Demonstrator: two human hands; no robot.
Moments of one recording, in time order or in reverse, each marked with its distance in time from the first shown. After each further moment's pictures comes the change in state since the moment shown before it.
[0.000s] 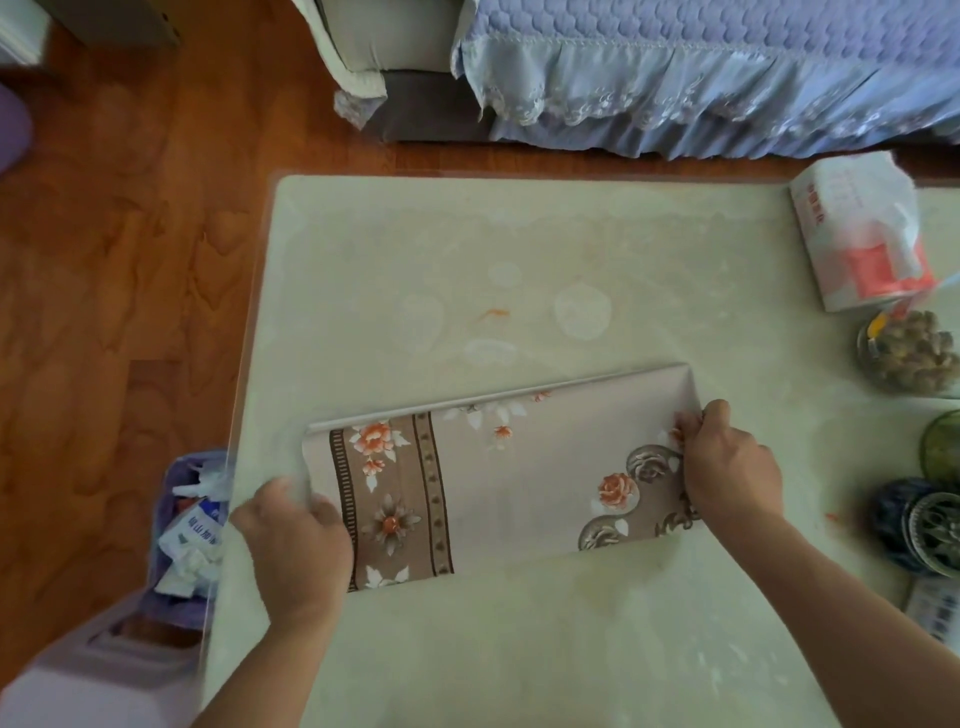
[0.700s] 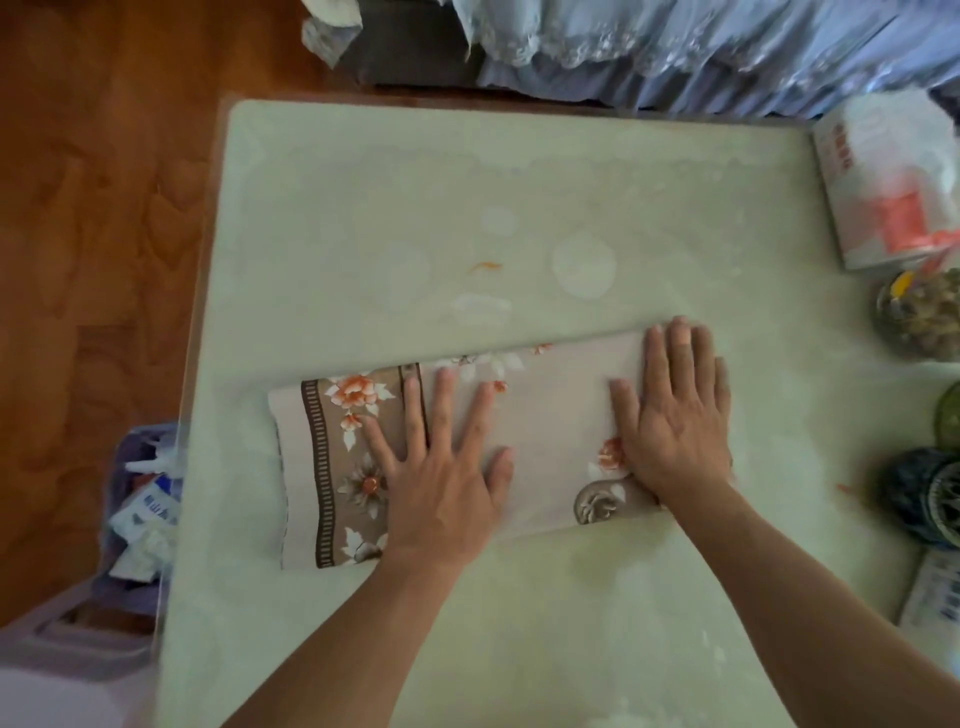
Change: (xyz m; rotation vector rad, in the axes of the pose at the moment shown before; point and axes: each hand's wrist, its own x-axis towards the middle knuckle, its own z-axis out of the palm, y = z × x) left_hand -0.044 0.064 0.091 0.440 -0.175 0.746; right_hand 0.001 -0.026 0.053 -0.073 0.209 -0.325
